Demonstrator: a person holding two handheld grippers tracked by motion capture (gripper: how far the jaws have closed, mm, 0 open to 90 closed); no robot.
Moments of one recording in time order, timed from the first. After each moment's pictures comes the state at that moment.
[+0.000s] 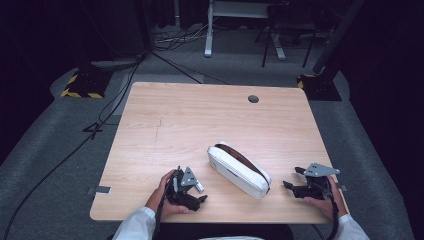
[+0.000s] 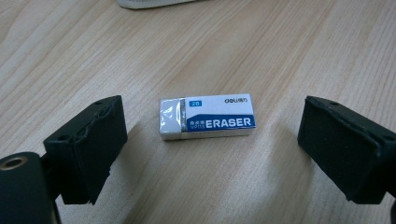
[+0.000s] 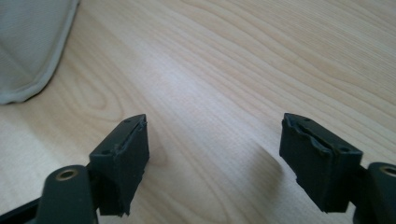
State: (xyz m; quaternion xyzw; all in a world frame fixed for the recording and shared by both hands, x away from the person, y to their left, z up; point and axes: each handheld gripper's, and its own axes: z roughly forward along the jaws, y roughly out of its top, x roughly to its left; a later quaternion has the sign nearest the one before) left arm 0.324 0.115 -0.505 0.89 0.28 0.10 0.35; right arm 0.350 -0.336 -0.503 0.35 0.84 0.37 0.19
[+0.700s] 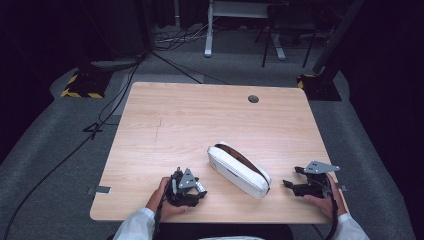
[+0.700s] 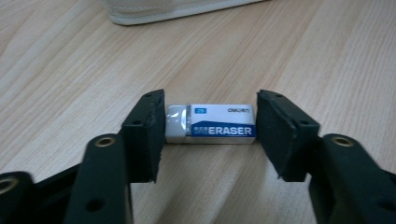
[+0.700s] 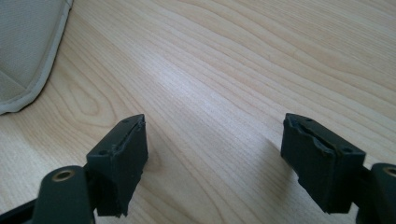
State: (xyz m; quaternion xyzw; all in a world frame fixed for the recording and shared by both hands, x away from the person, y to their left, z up) left arm 0.319 0.117 -0.503 0.88 0.27 0.11 0.38; right arm 0.355 -0.337 -0.504 0.36 0.84 0.37 0.17
